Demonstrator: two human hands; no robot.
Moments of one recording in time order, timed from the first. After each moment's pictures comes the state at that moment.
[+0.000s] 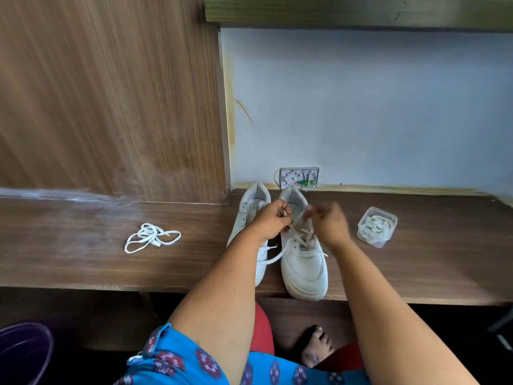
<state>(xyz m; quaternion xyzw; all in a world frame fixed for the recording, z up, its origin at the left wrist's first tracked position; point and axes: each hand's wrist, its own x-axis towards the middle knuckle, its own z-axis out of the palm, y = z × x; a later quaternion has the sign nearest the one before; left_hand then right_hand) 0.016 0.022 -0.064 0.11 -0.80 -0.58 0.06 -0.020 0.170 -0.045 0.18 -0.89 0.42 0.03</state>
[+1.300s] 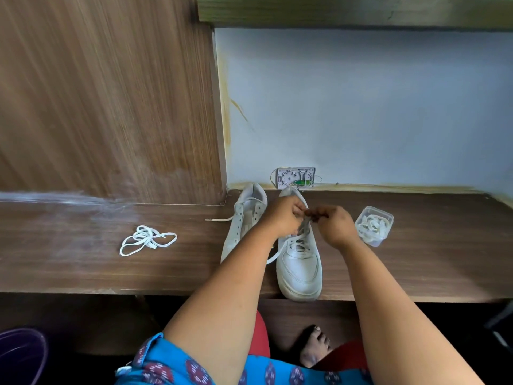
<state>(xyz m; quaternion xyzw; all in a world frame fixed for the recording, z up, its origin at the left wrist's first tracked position) 0.018 0.051 -0.033 0.07 -0.88 -0.46 0.06 -0.034 0.190 -0.051 0.19 -0.88 0.43 -0.01</state>
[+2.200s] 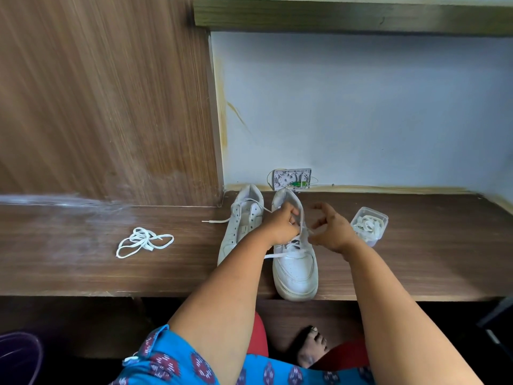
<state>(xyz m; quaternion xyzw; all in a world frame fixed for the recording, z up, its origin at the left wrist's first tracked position) 0.008 0.051 -0.057 0.06 -0.88 -0.47 0.00 -0.030 0.207 -0.053 0.19 -0.89 0.41 -0.08</state>
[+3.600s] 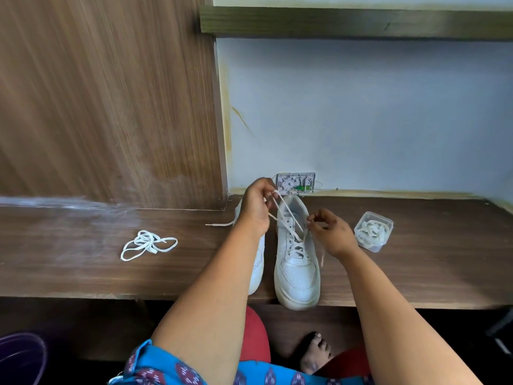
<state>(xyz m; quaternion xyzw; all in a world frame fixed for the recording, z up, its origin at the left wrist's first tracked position) 0.037 0.040 0.007 0.16 -0.53 -0.80 0.21 -0.027 0.195 -0.055 0.18 -0.87 0.46 -0.02</state>
